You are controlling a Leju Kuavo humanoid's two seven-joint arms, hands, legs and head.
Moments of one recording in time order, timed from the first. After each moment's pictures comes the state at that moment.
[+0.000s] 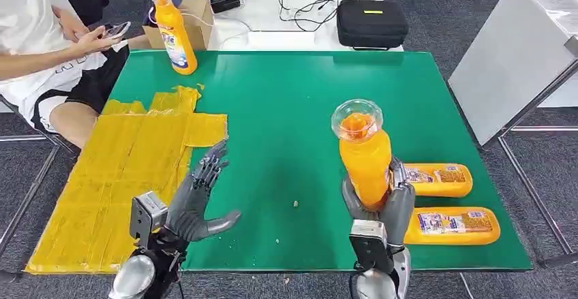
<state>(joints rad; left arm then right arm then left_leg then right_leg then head) 0.01 -0.04 -0.37 -1.64 0.00 -0.11 -0.32 0.07 0.17 0.25 -1.62 0.46 -0.63 -0.45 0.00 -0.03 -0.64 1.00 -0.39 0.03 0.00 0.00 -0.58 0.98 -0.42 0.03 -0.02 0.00</state>
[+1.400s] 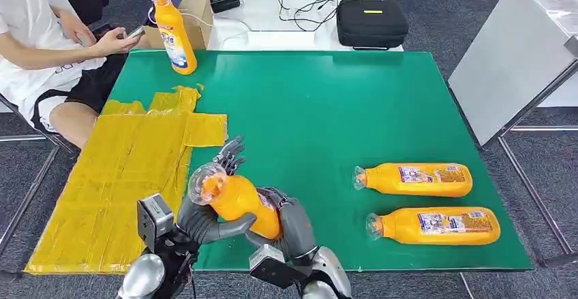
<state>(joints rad) -0.04 -0.03 -0.47 -1.67 0.04 -0.08 -0.34 -0.10 0.15 0.65 -1.22 0.53 -0.38 -0.37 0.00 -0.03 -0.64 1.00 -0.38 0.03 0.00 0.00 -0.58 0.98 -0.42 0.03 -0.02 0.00</state>
